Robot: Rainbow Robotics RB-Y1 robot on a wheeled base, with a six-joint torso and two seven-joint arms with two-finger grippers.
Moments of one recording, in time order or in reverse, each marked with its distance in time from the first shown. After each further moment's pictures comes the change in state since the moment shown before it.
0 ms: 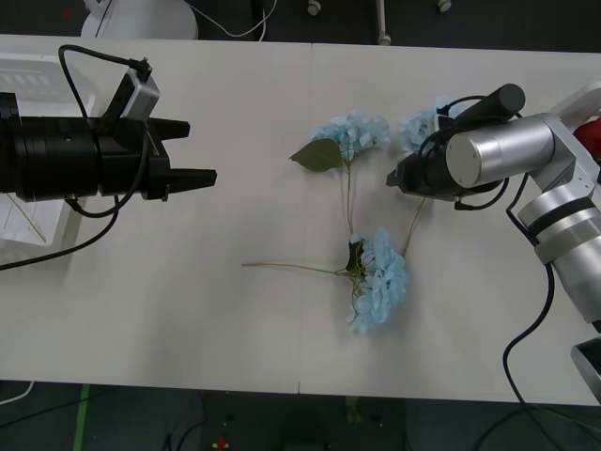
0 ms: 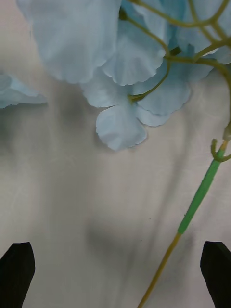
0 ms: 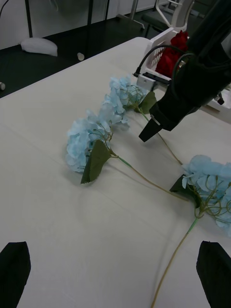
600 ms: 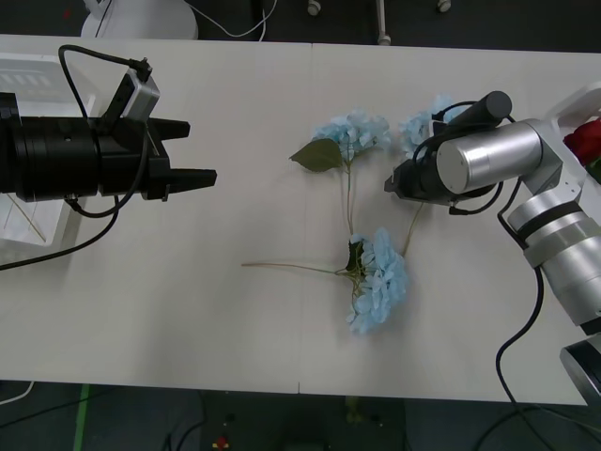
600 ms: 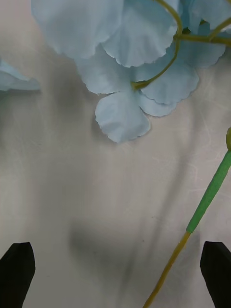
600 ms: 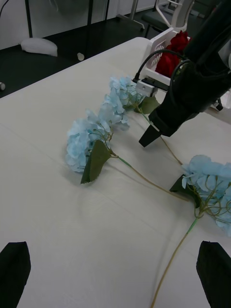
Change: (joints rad) right arm 0.000 0.031 0.000 0.028 0.060 -0.001 0.000; left arm 0.000 0.000 0.000 0.000 0.000 0.000 0.000
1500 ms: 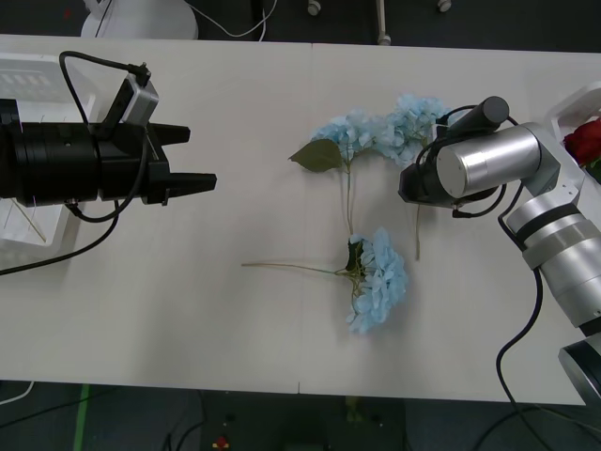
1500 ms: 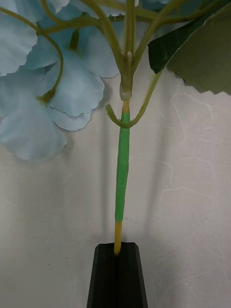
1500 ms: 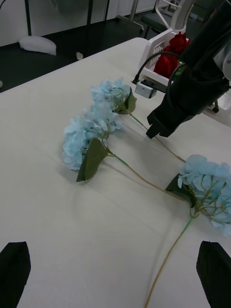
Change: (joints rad) right arm 0.000 0.003 0.000 0.028 0.044 -0.006 0.001; left arm 0.014 -0.002 0.000 0.002 0.015 0.000 0.000
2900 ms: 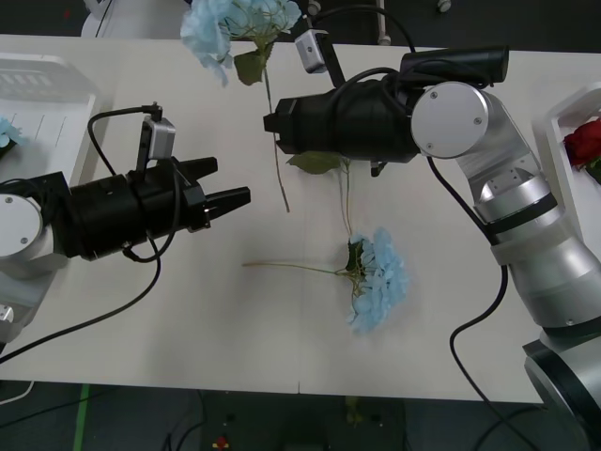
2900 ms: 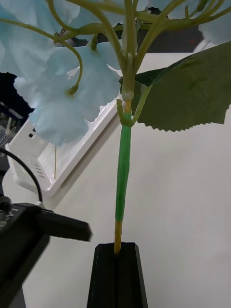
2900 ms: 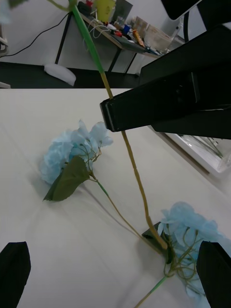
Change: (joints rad) right arm 0.005 0.125 -0.006 -0.420 -0.668 -0.136 0.590; left arm 0.158 -0.202 -0.051 0.002 0.064 -0.229 0.000
